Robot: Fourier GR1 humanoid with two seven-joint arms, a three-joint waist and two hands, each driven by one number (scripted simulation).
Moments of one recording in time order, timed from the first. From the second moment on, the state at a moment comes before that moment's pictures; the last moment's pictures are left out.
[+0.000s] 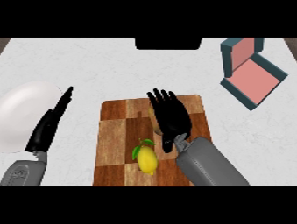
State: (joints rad) left arm -0.14 0.24 -0.02 -1.32 -0.23 -0.01 -0.05; right arm -0.50 0.00 0.53 -1.25 1.02 0.22 0.50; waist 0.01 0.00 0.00
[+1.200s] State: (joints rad) left arm -0.14 0.22 0.02 -1.35 -0.26 -0.05 -0.04; right arm -0.61 0.00 0.63 -1.03 1.07 -0.05 0.41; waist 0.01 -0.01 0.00
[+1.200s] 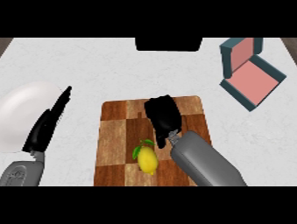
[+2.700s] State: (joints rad) left arm -0.20 0.19 0.00 -1.32 -0.29 -0.07 -0.05; right arm -1.34 -0.15 0.12 -0.46 1.30 -0.03 1.12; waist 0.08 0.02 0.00
